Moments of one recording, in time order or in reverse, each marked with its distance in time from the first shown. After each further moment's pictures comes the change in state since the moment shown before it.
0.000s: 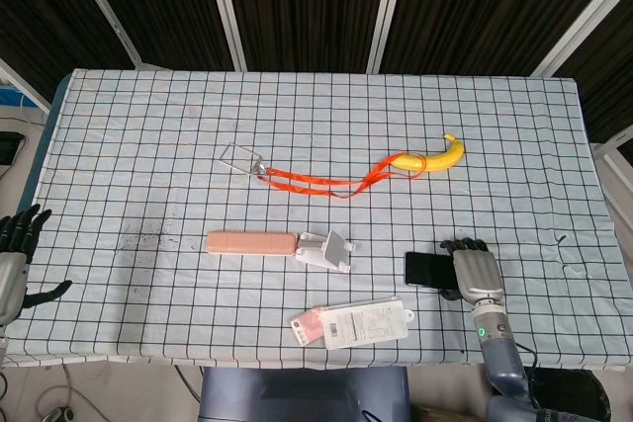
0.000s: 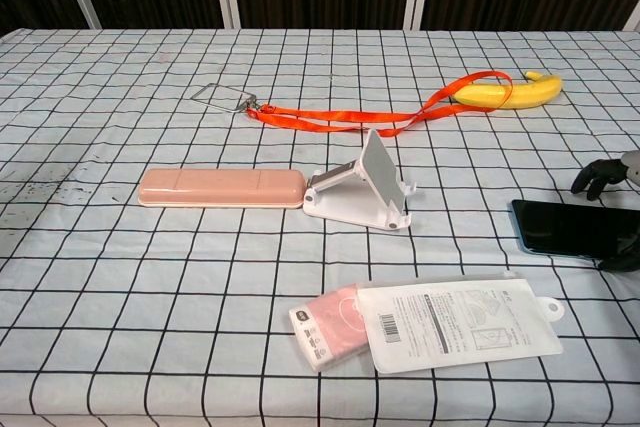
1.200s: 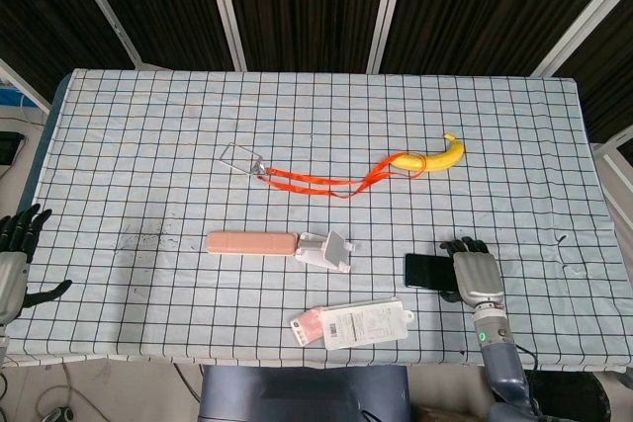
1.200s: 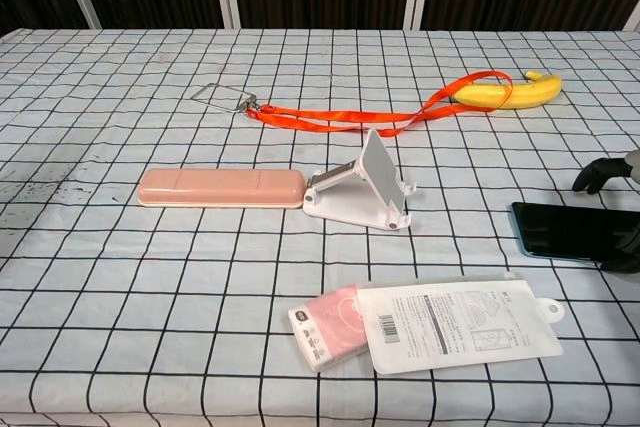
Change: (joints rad) left arm -0.002 0.001 -0.002 -0.002 -0.005 -0.006 0.004; right arm -0.035 -0.009 0.004 0.004 -0.076 0.024 0.016
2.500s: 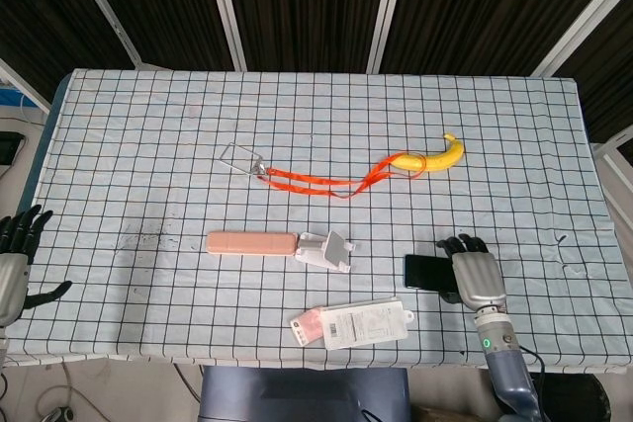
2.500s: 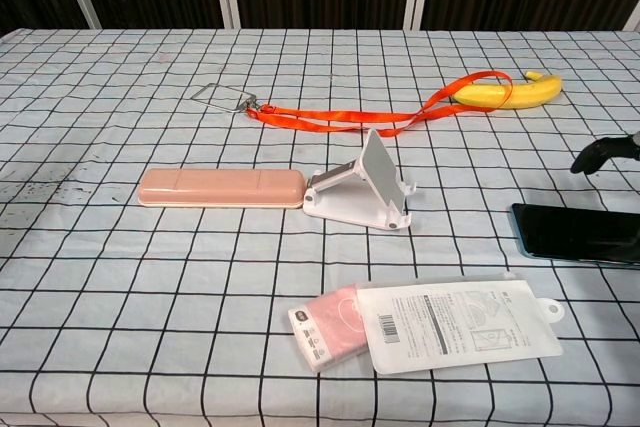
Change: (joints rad) left arm 0.004 -0.008 0.004 0.009 0.016 0.015 0.016; right arm -0.043 0.057 0.015 -0.091 -0.107 0.010 0.012
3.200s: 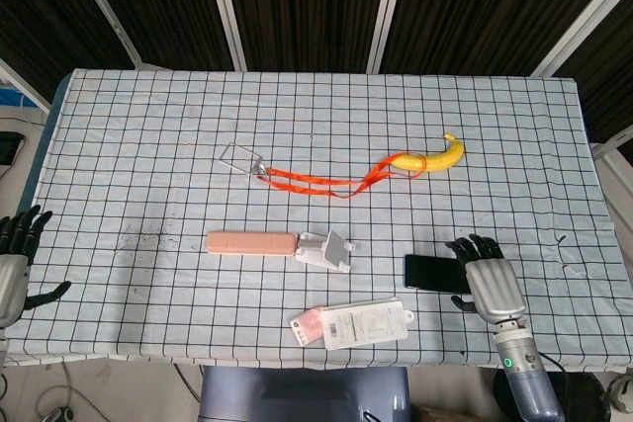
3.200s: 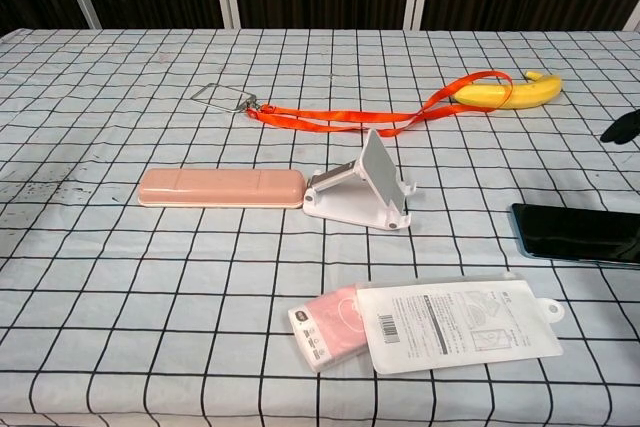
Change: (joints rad) left arm 0.004 -0.004 0.003 0.006 0.014 0.012 0.013; right arm -0.071 0.087 -0.053 -0.033 -0.225 0.093 0.082
